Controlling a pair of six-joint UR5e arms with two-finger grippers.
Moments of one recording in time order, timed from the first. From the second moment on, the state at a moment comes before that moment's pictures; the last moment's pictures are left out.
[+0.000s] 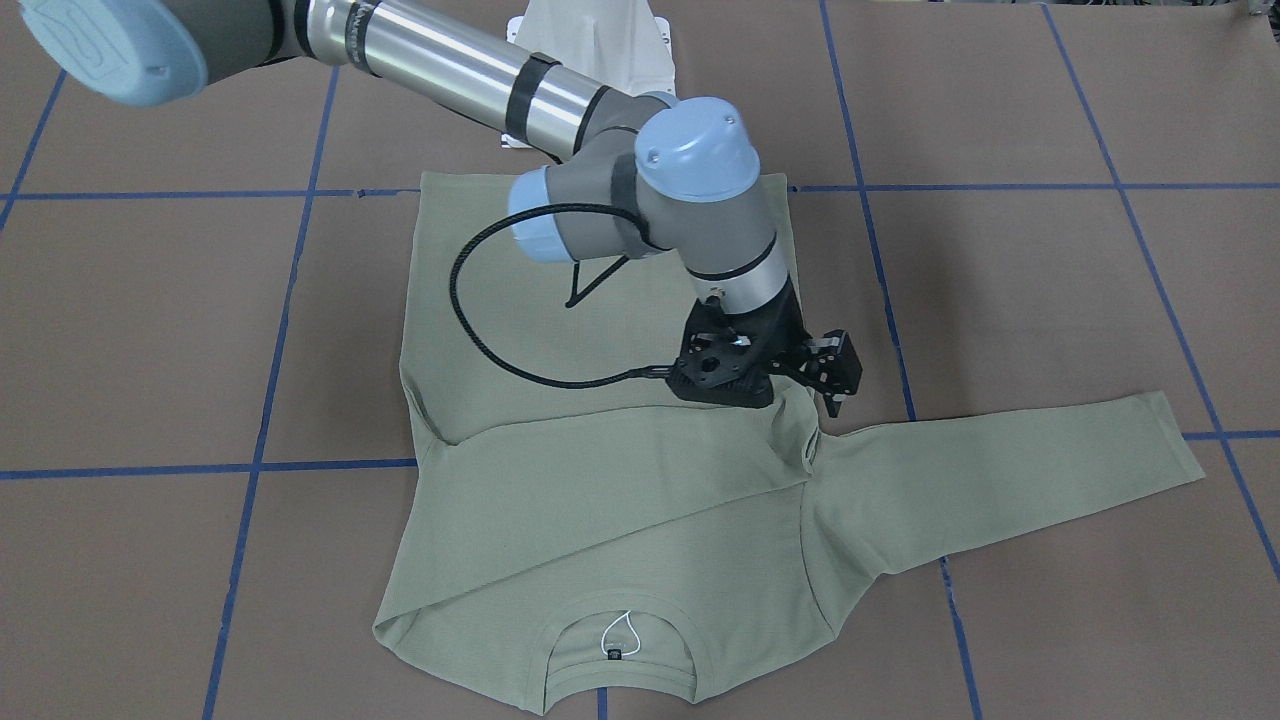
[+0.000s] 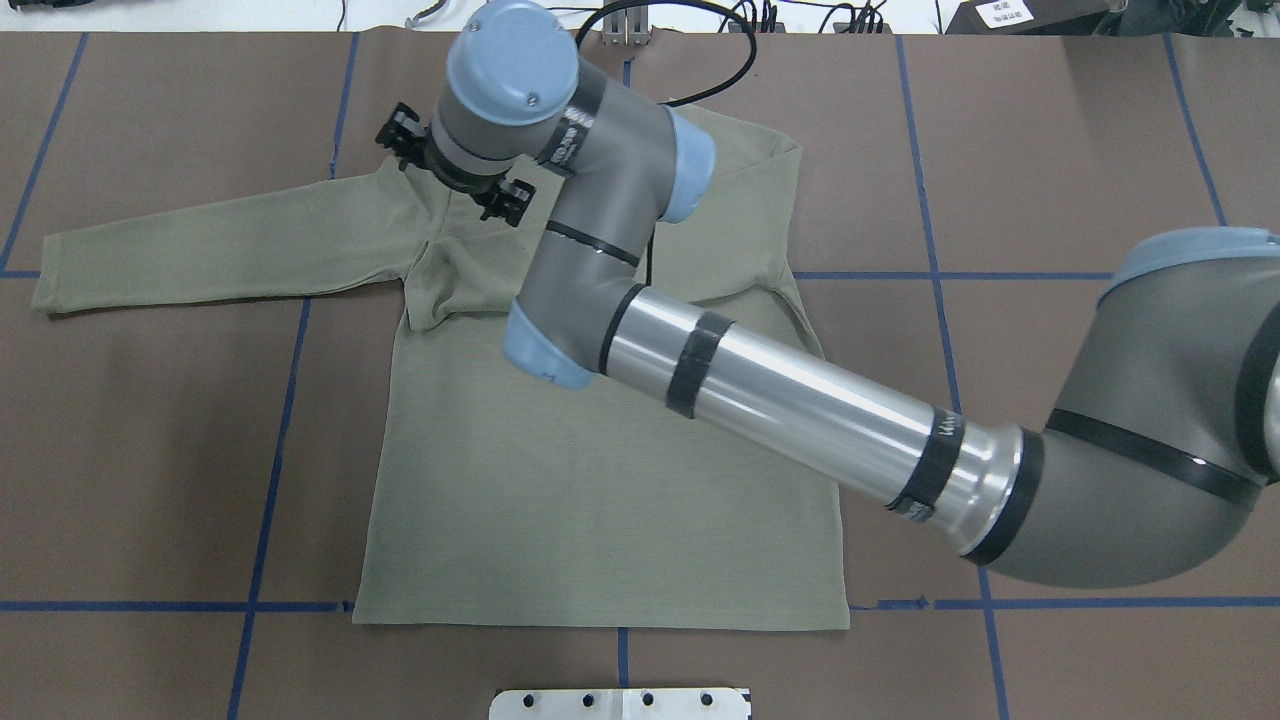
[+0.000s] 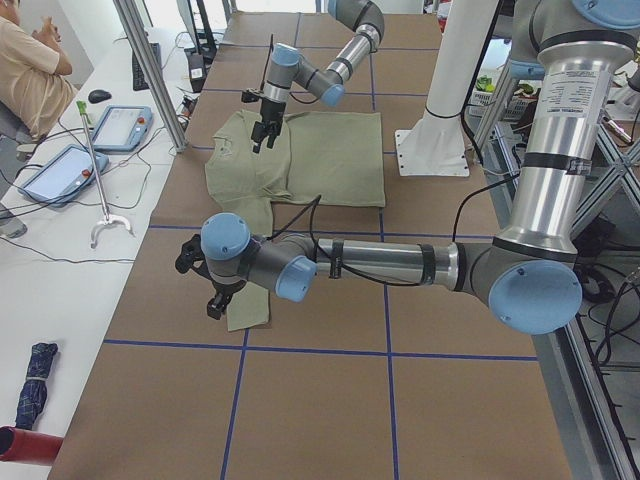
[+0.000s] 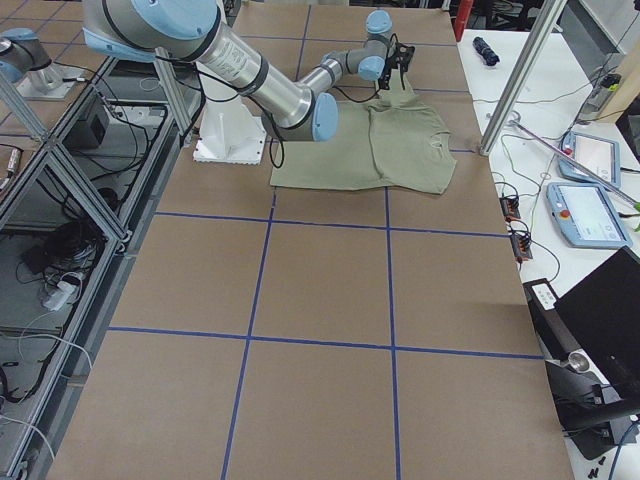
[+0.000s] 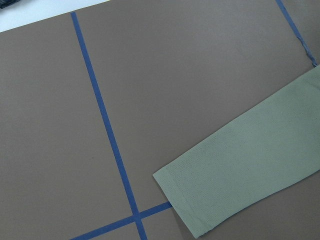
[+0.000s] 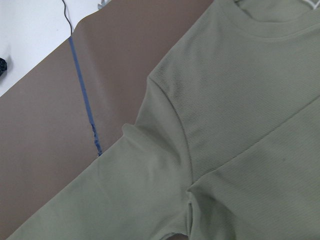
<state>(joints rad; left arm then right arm) -1.52 -1.73 -1.42 -1.94 -2.46 0.03 0.64 -0.39 1.01 -0.99 1.88 1.72</state>
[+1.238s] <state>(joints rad) -1.29 -1.91 -1.02 -2.15 -2.28 -0.18 0.86 -0.93 1.55 -1.14 2.09 1.59</state>
